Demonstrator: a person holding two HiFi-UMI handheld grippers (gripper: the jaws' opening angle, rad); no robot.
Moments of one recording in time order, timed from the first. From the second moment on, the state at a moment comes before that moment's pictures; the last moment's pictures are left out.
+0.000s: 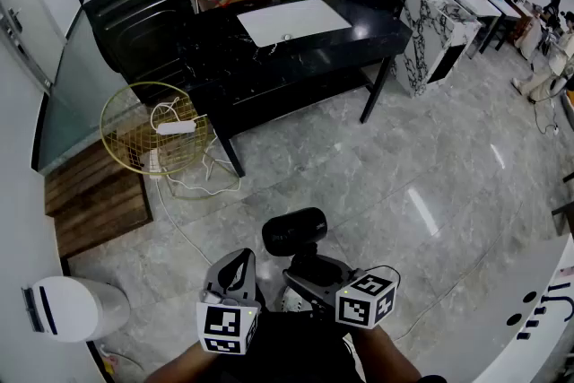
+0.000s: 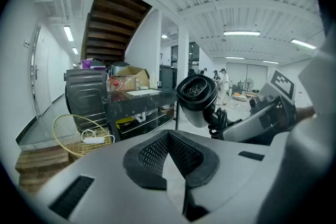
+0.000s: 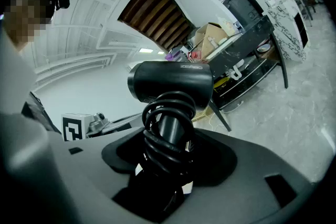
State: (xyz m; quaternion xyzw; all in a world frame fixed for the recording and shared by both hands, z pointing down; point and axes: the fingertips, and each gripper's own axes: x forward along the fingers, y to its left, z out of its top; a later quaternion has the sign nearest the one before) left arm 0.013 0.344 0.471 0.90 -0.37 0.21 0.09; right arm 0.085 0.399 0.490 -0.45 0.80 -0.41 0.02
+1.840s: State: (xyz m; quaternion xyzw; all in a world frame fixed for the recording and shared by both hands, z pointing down) left arm -0.103 0.123 0.418 0.91 -0.38 0.15 0.06; right arm 0.000 0.176 0.433 -0.51 0.78 -0.35 0.03
